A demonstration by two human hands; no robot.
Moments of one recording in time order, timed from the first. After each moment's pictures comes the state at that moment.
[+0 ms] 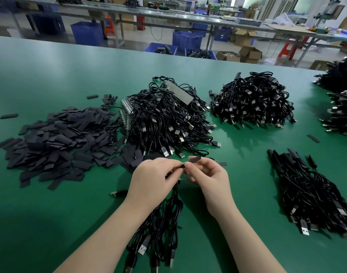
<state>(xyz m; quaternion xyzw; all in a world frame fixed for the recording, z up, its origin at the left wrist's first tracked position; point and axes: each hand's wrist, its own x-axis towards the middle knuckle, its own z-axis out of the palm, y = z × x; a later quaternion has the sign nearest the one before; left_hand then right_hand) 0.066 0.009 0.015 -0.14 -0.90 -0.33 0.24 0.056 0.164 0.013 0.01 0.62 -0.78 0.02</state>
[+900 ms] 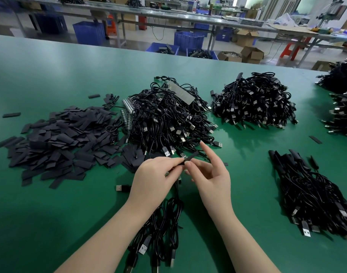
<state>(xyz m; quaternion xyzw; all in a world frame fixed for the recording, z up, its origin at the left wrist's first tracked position) 0.068 0.013 0.015 -0.11 -0.87 -0.40 0.26 0.064 0.157 0.014 -0.04 0.69 -0.72 -0.08</state>
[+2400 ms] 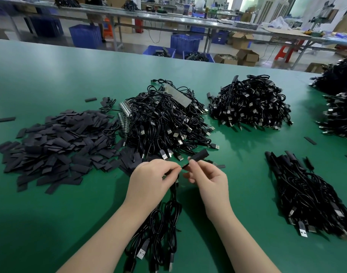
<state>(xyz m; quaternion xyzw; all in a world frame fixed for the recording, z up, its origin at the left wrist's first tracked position) 0.064 0.008 0.014 -0.13 -0.90 -0.34 0.24 0.054 0.162 0.006 0.02 0.67 -0.74 -0.04</state>
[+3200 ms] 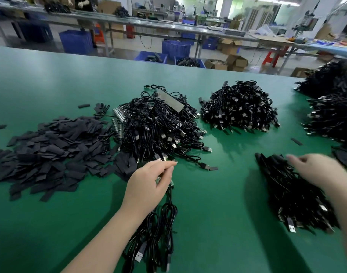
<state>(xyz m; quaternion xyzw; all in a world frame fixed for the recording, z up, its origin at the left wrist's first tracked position) 0.065 0.007 0.015 -0.11 -0.87 -0.43 0.20 0.020 0.389 0.091 0.24 0.97 -0.05 0.01</state>
